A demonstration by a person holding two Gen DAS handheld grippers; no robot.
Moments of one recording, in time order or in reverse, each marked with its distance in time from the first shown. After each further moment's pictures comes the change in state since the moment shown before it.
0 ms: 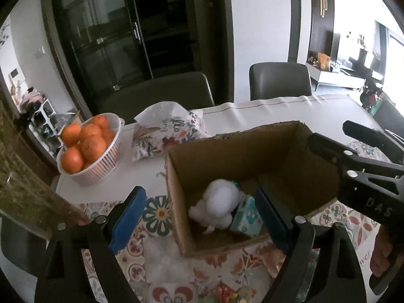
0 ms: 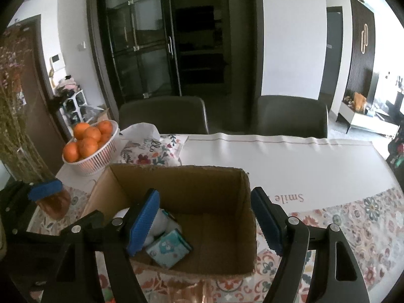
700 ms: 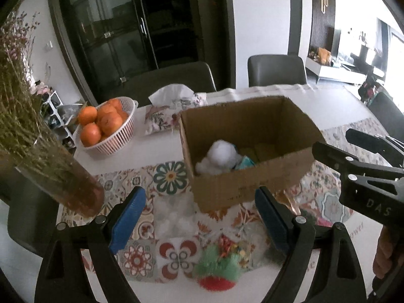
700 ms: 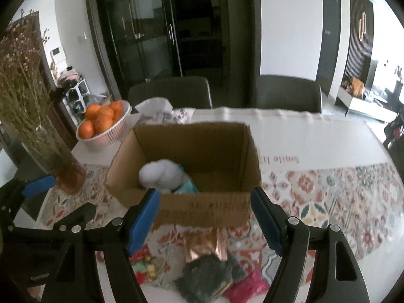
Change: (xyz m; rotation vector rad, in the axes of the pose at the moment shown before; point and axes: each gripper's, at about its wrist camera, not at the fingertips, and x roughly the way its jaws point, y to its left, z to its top) left arm -0.069 0.000 -0.054 -0.013 0.033 0.026; right arm -0.056 0.015 -0.051 0.036 0.107 0.008
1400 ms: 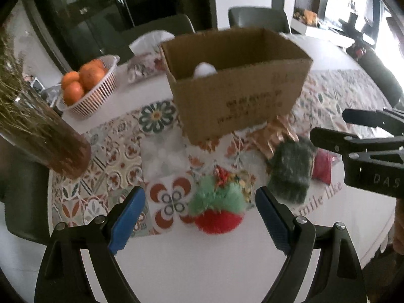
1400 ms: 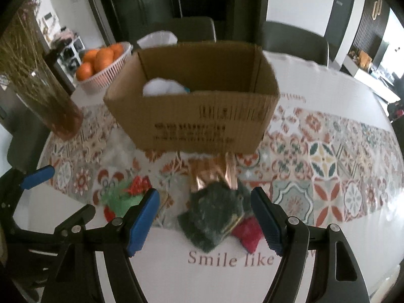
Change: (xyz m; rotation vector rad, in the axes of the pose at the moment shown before) left arm 0.009 -0.002 -0.078 0.095 0.208 -0.063; right arm 0.014 0.018 -0.064 -0.017 0.303 -0.019
